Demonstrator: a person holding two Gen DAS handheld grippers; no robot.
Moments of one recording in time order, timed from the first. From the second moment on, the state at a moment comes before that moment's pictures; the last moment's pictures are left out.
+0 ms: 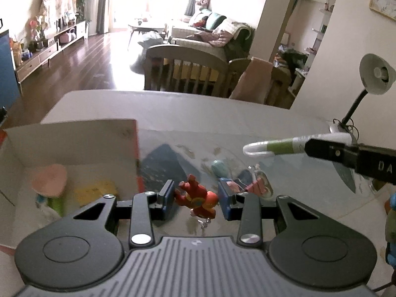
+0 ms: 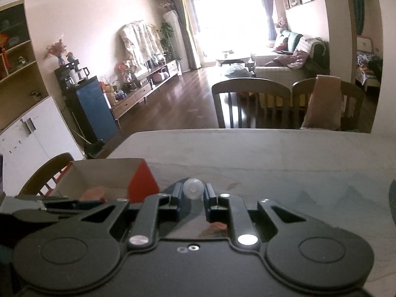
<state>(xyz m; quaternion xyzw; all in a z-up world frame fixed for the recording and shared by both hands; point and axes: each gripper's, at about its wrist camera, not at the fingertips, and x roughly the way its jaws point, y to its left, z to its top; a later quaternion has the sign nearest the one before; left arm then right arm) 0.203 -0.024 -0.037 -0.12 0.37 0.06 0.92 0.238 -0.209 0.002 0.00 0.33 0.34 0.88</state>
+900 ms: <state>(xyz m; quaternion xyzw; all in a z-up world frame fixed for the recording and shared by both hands) 0.159 0.155 -0.035 -0.14 0.38 0.11 0.91 0.194 -0.047 -0.014 -0.03 0.34 0.37 0.86</state>
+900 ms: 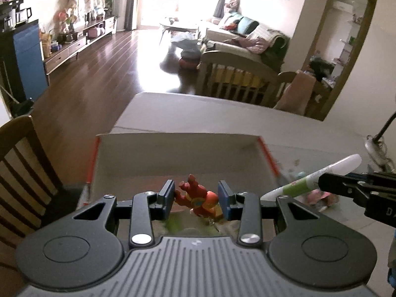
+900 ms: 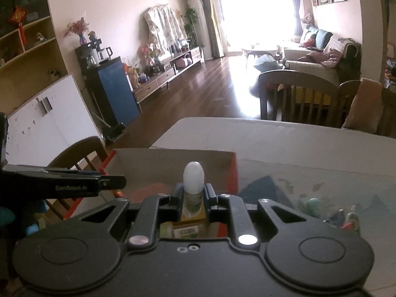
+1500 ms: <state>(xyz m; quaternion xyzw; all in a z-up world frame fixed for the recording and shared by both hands) 0.162 0.202 -0.095 -0.10 0.44 0.13 0.88 0.193 0.022 -0.065 -0.06 0.37 0.37 0.85</state>
